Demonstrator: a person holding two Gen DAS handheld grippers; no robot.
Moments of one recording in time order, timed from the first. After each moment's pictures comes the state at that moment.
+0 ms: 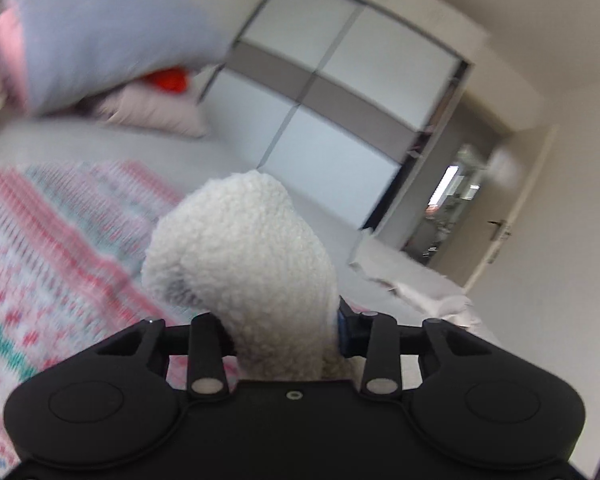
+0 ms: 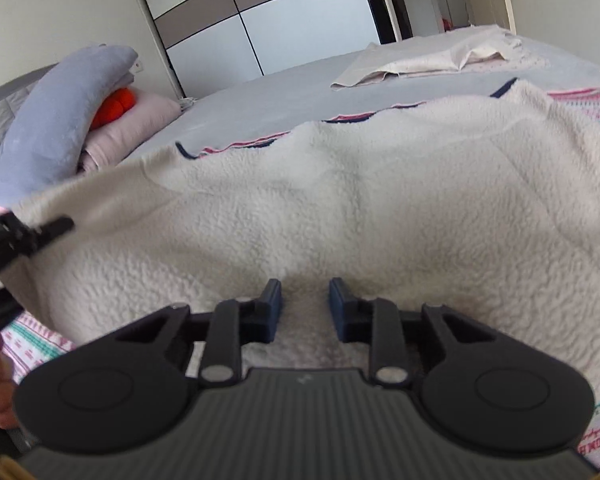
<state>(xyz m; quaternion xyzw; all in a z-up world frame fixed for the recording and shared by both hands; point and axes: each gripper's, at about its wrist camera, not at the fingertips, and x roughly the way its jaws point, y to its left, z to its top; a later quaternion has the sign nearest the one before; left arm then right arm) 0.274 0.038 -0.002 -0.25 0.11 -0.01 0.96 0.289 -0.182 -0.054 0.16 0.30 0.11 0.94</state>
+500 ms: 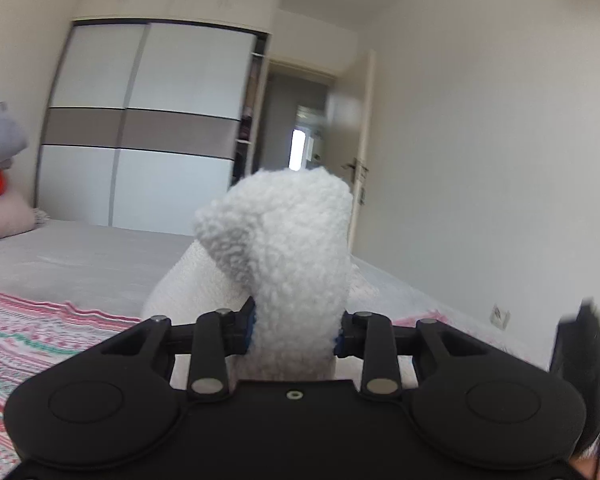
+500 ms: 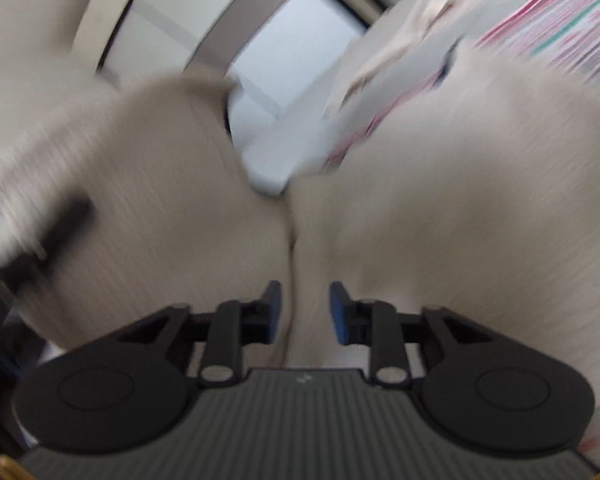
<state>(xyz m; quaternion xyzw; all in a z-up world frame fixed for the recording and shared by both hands) 0.286 -0.114 0.033 -0.05 0.08 -0.20 0.98 0.277 -0.330 -0.036 0.39 0.24 0.14 0.88</state>
